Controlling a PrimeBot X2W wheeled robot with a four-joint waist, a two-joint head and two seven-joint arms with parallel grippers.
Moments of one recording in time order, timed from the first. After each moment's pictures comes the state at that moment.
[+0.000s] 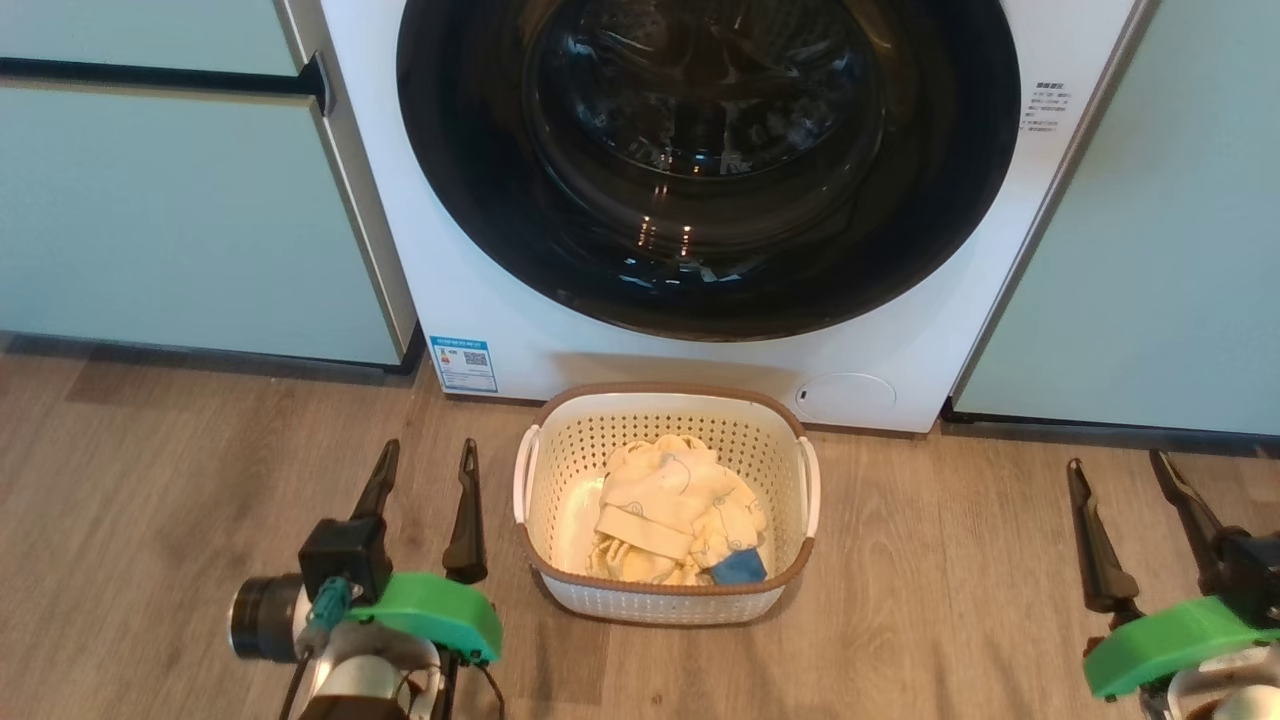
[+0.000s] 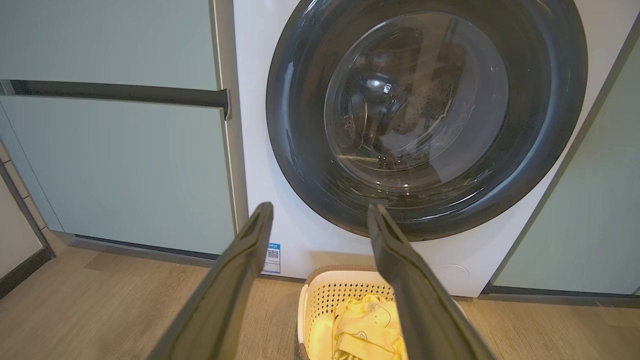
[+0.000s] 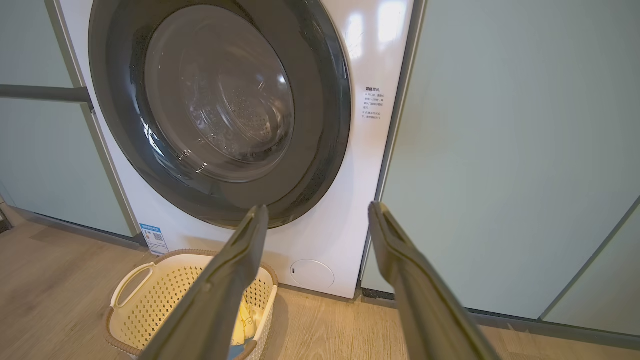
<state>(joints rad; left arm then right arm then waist) -0.14 0.05 -0.19 0.32 -0.21 -0.03 -0.25 -0.07 -0.11 0.00 0.26 0.05 0.13 -0.25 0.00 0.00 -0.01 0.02</state>
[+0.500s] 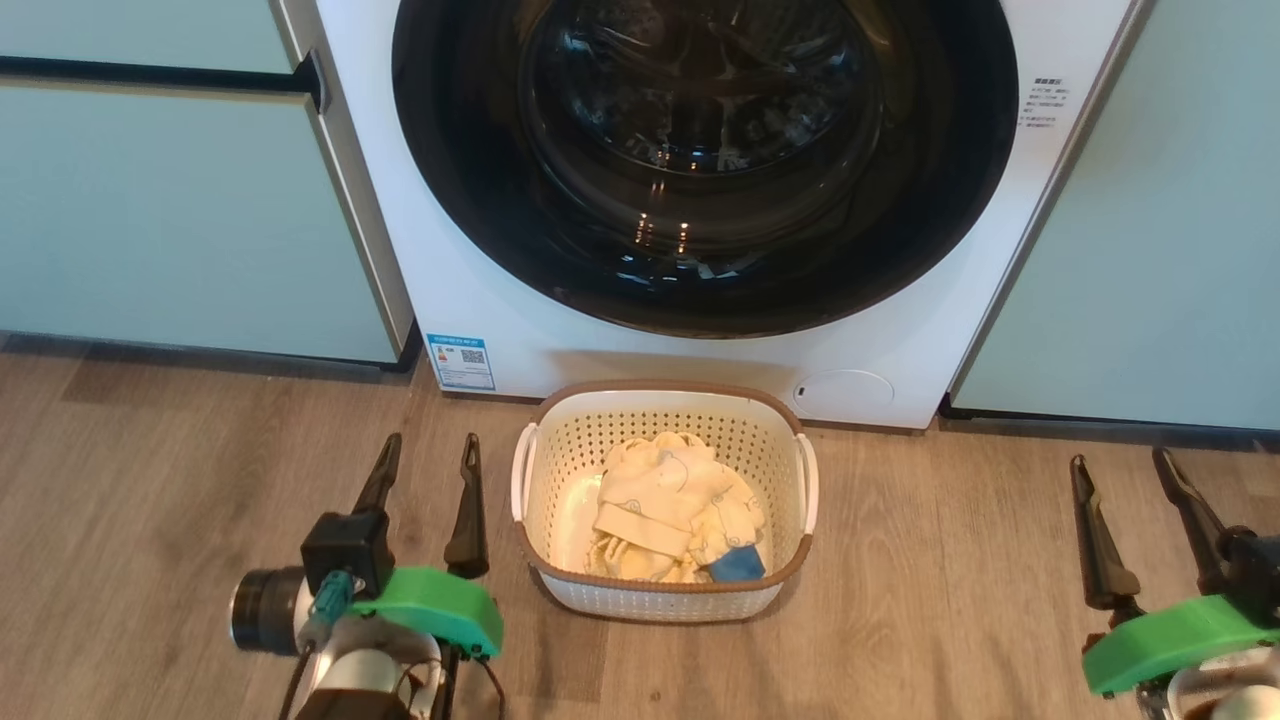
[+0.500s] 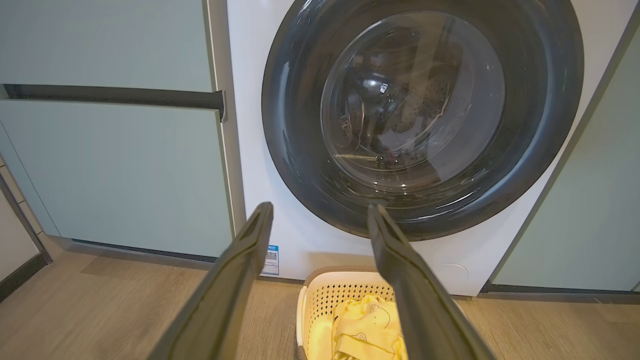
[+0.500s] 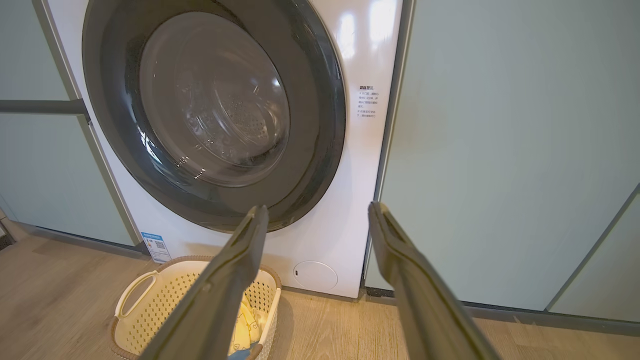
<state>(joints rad) -0.16 0.05 -0.20 0.33 -0.21 -0.02 -0.25 -0.07 -0.10 -0.02 0.26 0.07 0.13 -0.25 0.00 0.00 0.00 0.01</state>
